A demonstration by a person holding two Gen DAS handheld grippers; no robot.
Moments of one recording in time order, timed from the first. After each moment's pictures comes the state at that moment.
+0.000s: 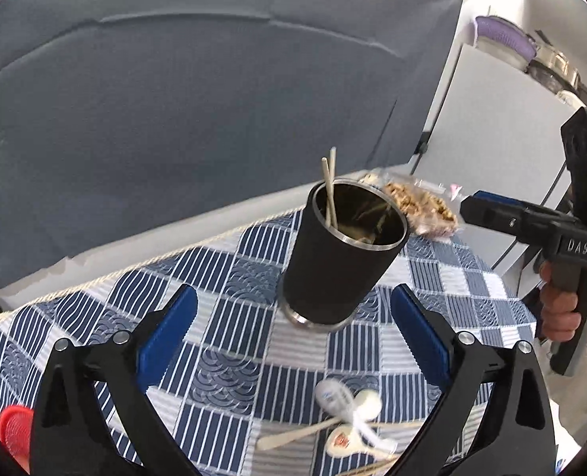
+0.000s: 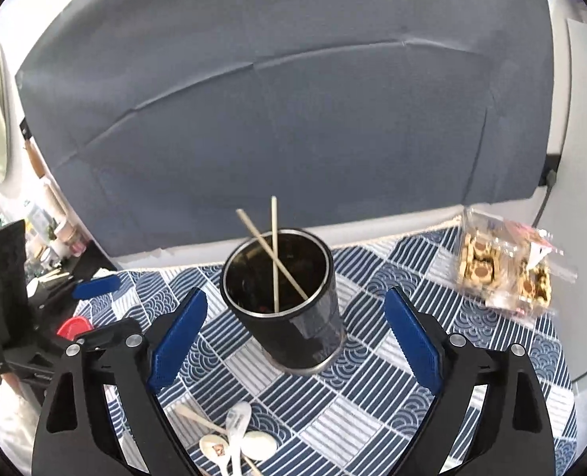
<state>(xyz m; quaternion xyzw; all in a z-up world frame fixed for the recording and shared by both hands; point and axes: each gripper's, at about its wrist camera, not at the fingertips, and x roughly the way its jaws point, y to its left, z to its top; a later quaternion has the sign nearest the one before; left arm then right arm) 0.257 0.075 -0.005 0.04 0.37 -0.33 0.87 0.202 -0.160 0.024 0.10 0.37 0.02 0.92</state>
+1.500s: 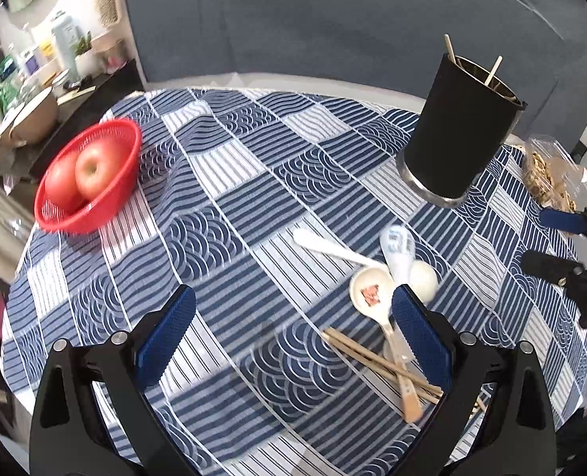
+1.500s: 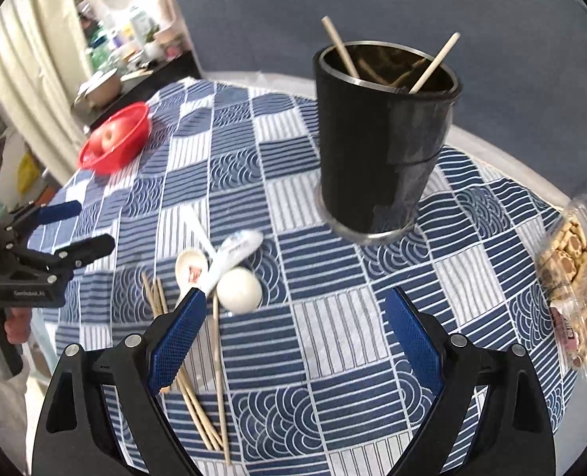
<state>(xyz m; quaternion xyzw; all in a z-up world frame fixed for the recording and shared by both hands) 0.104 0.078 -0.082 -0.03 0.49 0.04 0.87 0.171 -0.149 -0.077 -0.10 0.50 0.27 0.82</state>
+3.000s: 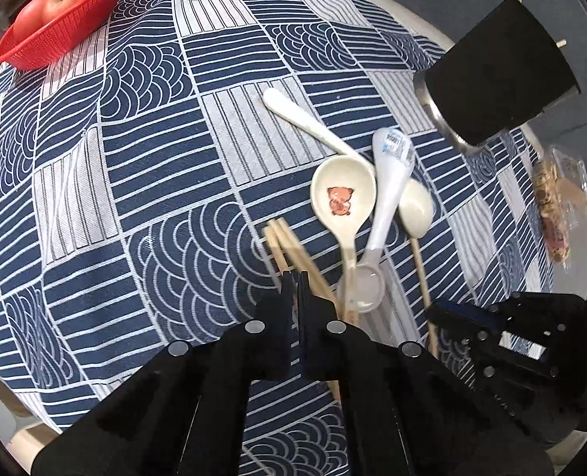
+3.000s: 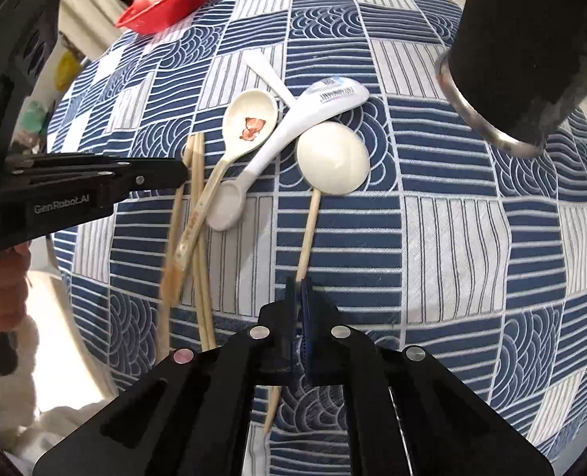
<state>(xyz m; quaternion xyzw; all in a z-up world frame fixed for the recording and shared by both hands) 0.101 0.053 -0.155 -0.19 0.61 0.05 0.77 0.136 -0.105 -0.154 -0.18 0.61 0.35 0.68</state>
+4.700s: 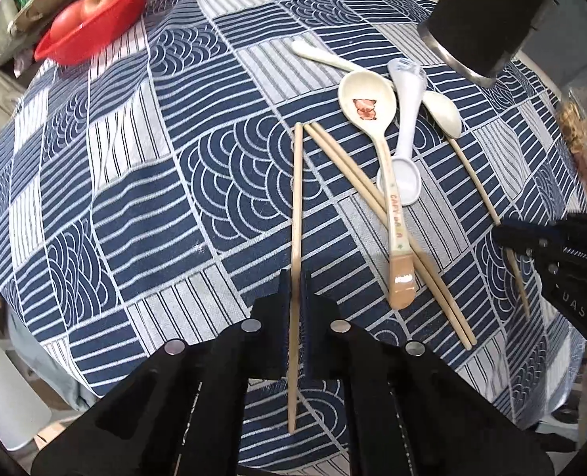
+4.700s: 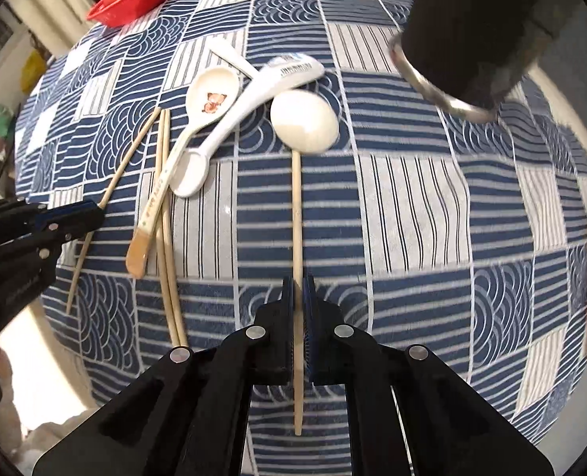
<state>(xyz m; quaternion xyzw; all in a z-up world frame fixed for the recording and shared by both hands) 0.035 0.020 -0.159 -0.10 0.62 0.09 0.77 0.122 -0.119 -0.160 -0.19 0.63 0.29 0.69</state>
